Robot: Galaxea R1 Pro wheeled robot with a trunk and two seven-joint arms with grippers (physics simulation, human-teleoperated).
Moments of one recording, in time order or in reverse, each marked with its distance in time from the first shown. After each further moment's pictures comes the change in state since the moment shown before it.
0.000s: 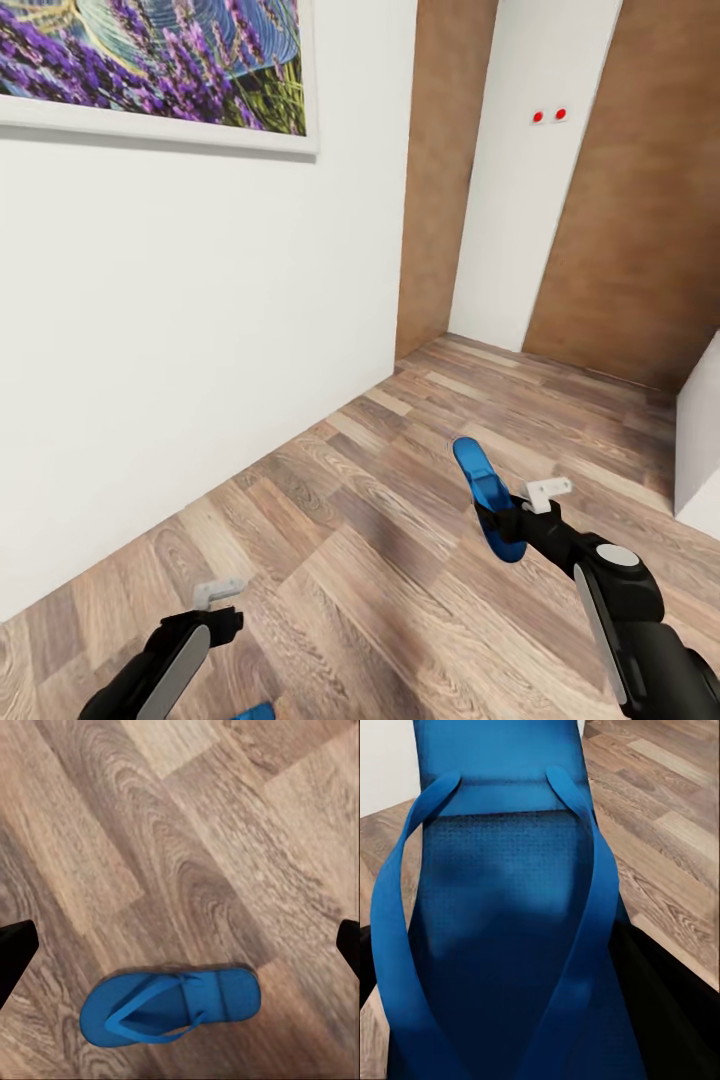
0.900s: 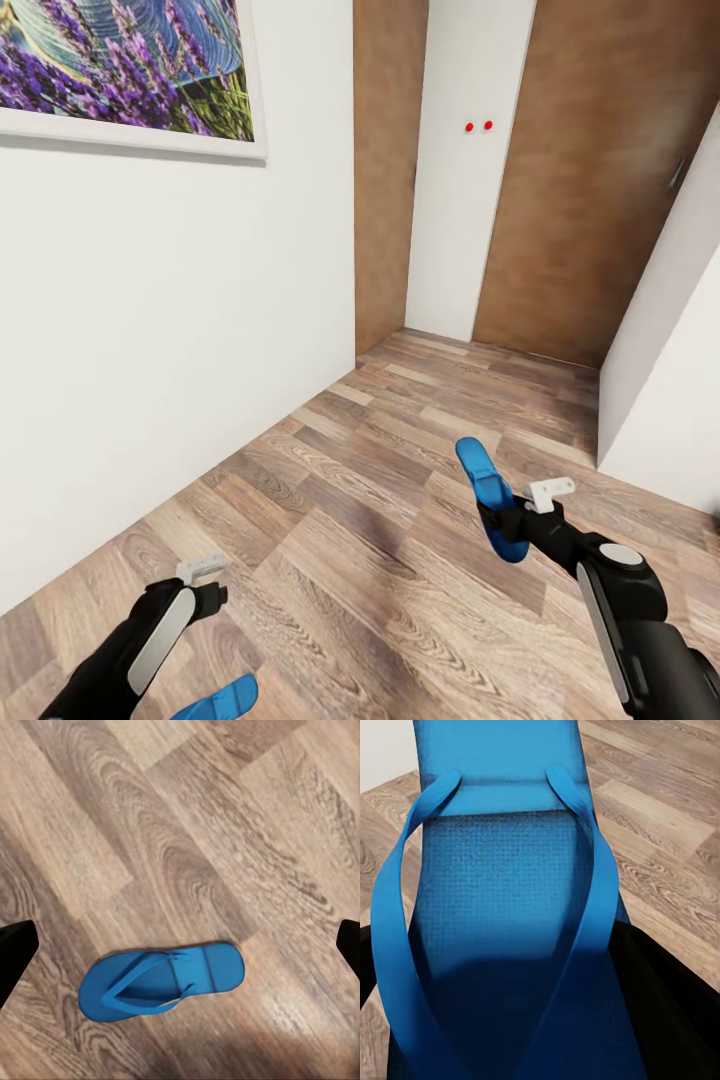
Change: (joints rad) left arm -0.068 0.016 0.113 -0.001 0.001 0.104 0.013; right arm -0.003 0.000 -0.013 -0.001 -0.005 0.017 0.001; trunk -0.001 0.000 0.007
